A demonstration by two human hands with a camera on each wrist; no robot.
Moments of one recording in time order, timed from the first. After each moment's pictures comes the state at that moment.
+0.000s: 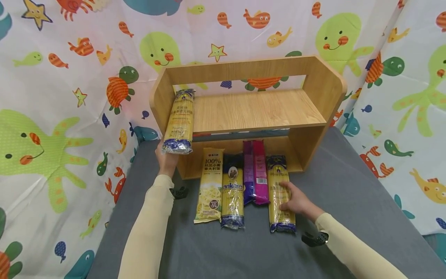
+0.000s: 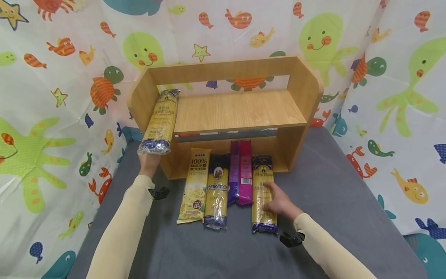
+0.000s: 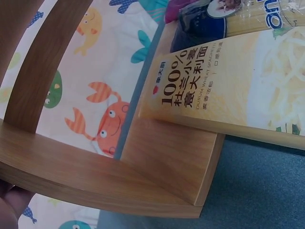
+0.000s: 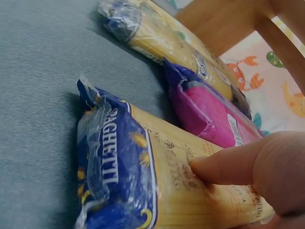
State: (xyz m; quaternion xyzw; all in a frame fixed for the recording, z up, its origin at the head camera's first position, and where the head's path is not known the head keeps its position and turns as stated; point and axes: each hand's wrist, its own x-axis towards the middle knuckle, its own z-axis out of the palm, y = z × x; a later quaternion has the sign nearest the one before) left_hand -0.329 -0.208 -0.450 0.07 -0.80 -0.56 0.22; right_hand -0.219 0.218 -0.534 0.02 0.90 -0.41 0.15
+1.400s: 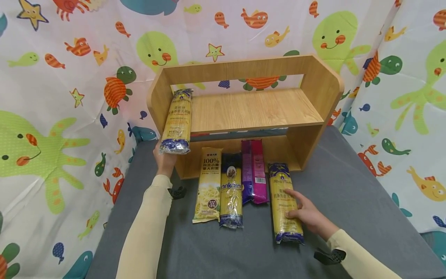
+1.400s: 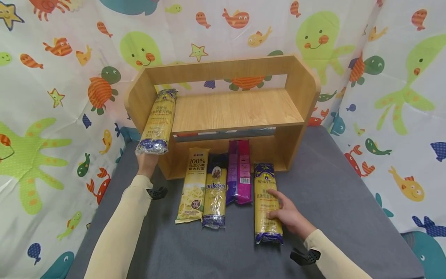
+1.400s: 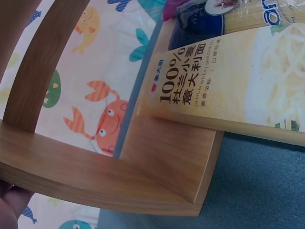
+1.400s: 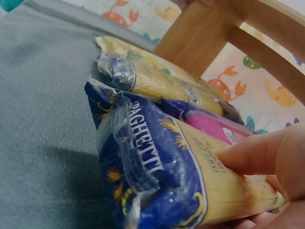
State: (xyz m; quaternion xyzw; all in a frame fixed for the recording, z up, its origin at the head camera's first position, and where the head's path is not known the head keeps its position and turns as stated) left_hand -0.331 -0.209 -0.453 0.07 -0.78 -0.59 0.21; right_hand -0.174 0.238 -0.539 0.02 0.72 -0.66 0.21
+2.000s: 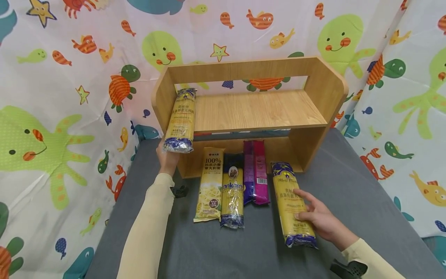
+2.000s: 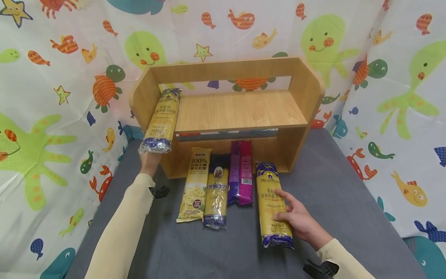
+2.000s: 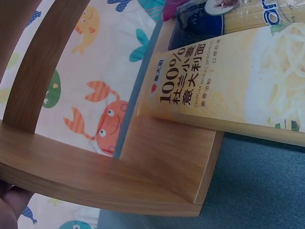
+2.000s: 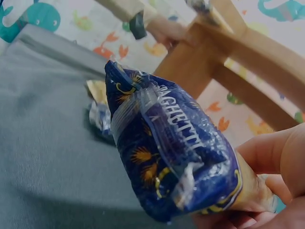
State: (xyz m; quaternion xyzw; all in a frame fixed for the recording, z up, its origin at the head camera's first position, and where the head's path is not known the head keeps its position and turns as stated) left_hand -0.332 -0.210 -0.455 0.07 -0.77 -0.60 0.21; right_hand -0.152 0.250 -0.498 -0.03 0.64 -0.72 0.25
